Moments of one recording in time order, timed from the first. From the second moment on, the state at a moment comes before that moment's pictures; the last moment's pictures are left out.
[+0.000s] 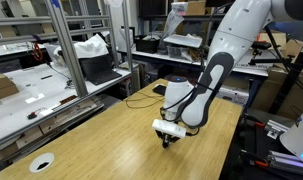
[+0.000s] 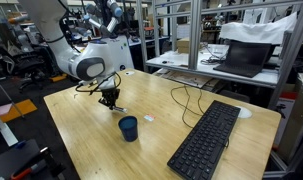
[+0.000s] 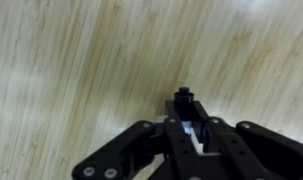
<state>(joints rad) 0.32 0.67 0.11 -2.16 0.26 2.94 1.46</state>
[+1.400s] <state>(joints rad) -0.44 0.31 0.60 -2.46 1.14 2.78 0.78</state>
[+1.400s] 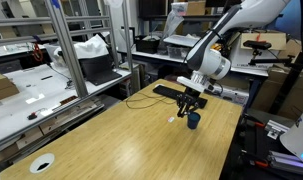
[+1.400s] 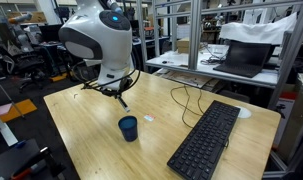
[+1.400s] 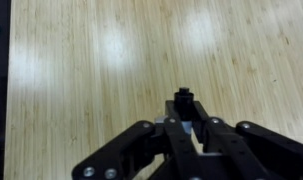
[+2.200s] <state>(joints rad) -0.50 0.19 0.61 -2.58 1.45 2.69 0.54</state>
